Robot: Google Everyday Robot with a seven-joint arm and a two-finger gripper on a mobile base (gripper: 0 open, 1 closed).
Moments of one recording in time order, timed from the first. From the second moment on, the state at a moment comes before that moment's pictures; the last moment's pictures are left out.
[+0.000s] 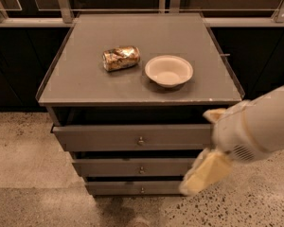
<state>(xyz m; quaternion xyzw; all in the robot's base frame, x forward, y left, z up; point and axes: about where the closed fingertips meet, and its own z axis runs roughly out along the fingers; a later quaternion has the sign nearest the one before) 0.377 -0.134 0.858 -0.51 0.82 0.11 0.25</state>
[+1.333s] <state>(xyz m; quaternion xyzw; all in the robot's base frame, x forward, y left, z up) 0.339 -0.068 0.686 -0.43 0.84 0.24 0.23</state>
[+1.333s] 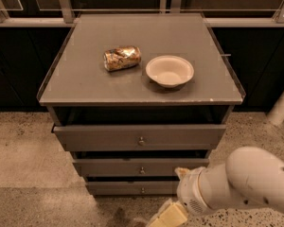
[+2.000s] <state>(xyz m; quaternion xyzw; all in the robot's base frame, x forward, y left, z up) 0.332 -0.057 0.517 -0.35 0.87 0.30 0.16</state>
